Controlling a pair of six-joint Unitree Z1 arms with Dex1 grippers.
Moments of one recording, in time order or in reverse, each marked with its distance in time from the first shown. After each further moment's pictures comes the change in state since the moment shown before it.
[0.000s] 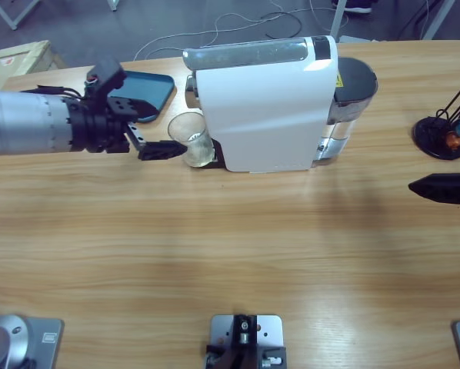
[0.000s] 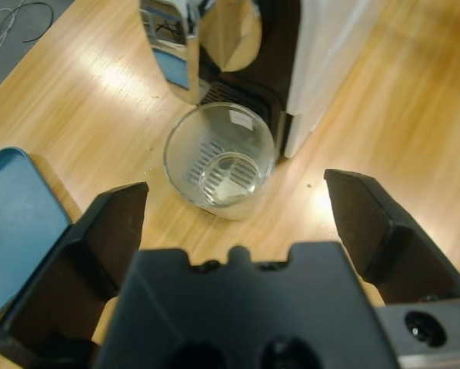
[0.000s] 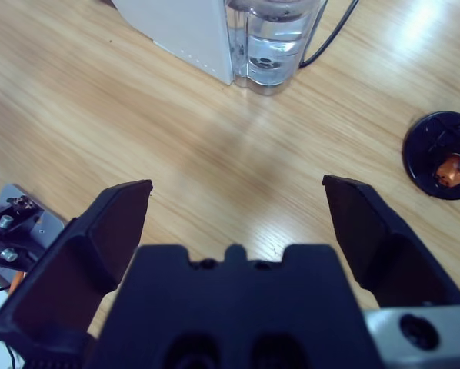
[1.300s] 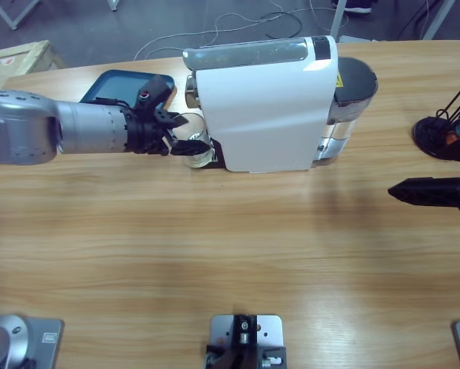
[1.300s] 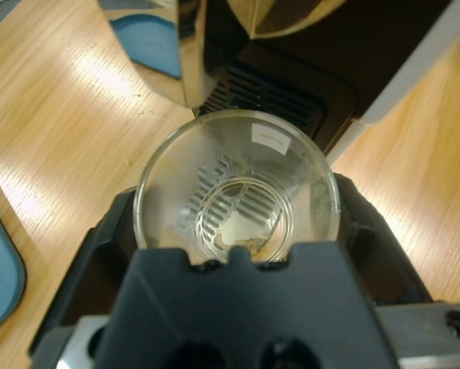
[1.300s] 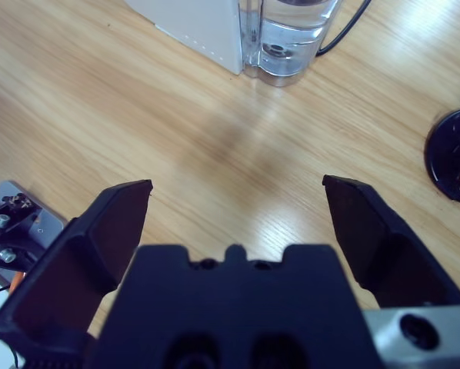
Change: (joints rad) arm 0 0.006 0.236 0.006 -0.222 -0.029 0.000; arm 1 0.000 0.074 0.000 -0.023 0.023 0.000
